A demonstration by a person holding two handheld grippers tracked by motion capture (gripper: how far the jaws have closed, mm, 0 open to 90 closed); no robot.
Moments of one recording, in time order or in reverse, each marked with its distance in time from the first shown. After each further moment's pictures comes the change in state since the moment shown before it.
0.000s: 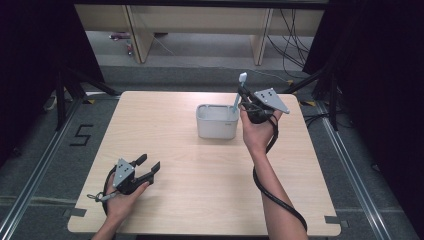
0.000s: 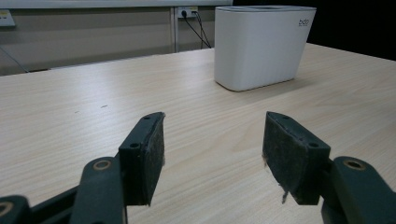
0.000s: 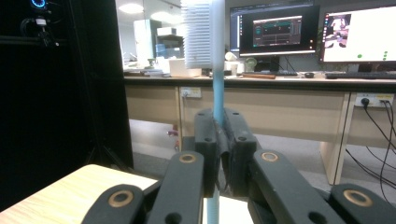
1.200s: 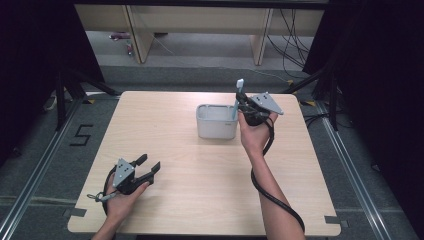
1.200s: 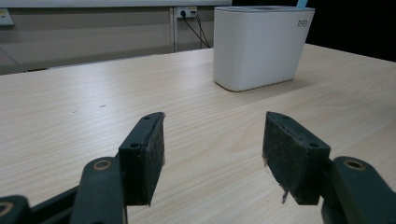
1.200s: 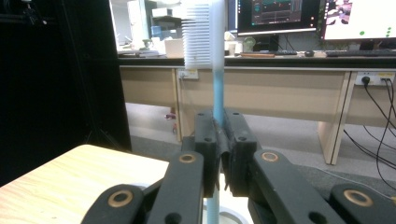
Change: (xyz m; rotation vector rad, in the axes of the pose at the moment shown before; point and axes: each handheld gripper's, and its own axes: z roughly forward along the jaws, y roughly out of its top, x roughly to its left) left arm 0.000 0.000 0.000 0.001 -0.004 -0.003; right arm -0.006 -0.025 0.013 0.065 -0.015 -0.006
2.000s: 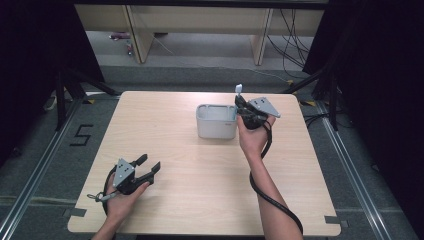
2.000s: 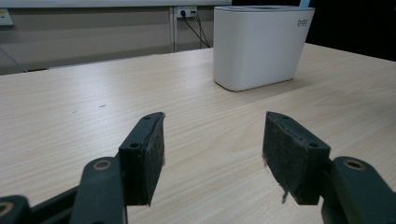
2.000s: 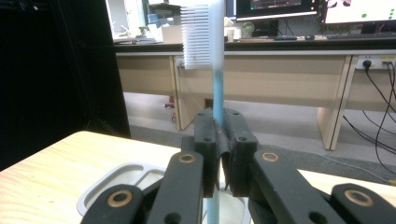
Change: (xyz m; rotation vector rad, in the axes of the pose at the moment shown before) left arm 0.000 0.000 0.000 0.000 0.001 -0.001; right arm 0.000 -0.018 0.003 0.060 -0.005 0.029
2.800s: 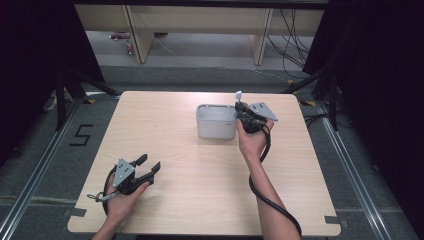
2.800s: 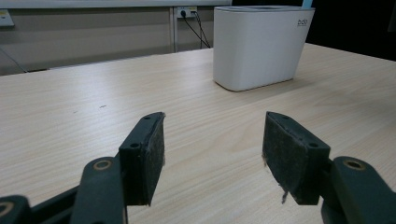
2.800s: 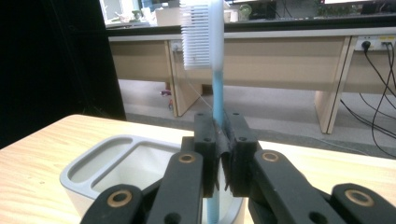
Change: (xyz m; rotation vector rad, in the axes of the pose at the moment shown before) left arm 0.000 0.000 0.000 0.001 -0.001 0.006; right arm -0.005 -0.023 0.006 0.048 -0.018 0.009
